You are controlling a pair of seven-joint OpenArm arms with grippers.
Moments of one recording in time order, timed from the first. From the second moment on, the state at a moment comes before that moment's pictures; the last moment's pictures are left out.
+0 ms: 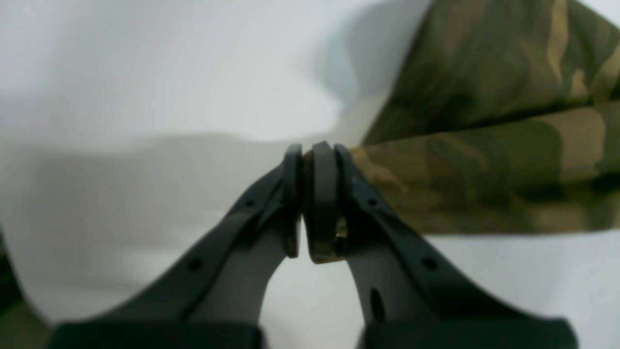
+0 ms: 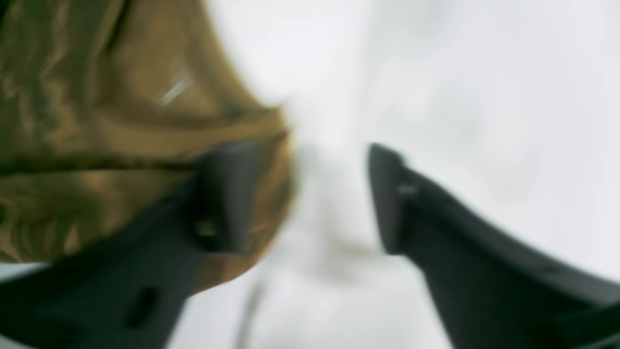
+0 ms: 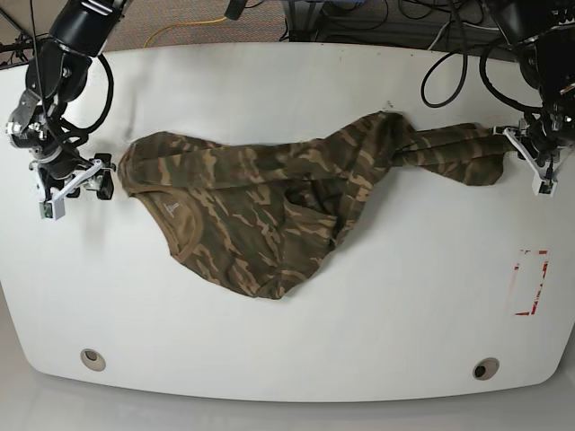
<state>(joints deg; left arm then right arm) 4.9 -20.0 -33.4 93.2 -12.1 -34.4 64.5 -0.9 19.4 33.3 87.8 27.8 31.6 -55.9</state>
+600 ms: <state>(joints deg) 5.0 -20.0 -33.3 93.2 -12.4 -34.4 64.4 19.0 17.3 16.3 73.4 27.6 31.5 -56.8</state>
